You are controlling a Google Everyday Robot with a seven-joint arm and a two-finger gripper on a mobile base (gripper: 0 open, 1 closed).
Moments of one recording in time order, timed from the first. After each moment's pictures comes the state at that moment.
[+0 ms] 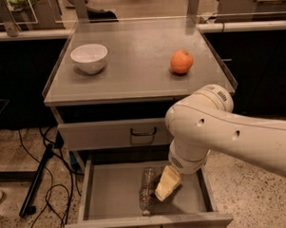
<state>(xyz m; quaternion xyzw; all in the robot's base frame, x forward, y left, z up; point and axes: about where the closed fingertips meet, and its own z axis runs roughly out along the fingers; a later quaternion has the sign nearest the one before) 0.423 -0.112 0.689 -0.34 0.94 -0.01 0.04</state>
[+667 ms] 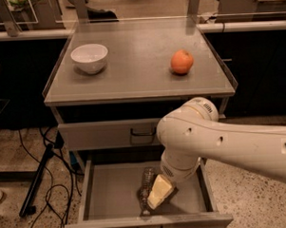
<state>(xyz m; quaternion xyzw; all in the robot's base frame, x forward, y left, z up) 0.412 -0.093 0.655 -0.34 0.94 0.00 0.01</state>
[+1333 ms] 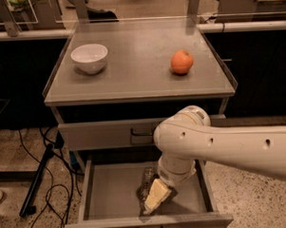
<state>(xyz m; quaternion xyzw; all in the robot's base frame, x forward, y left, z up) 0.412 -0.082 0.621 -0.33 0.94 0.02 -0.01</state>
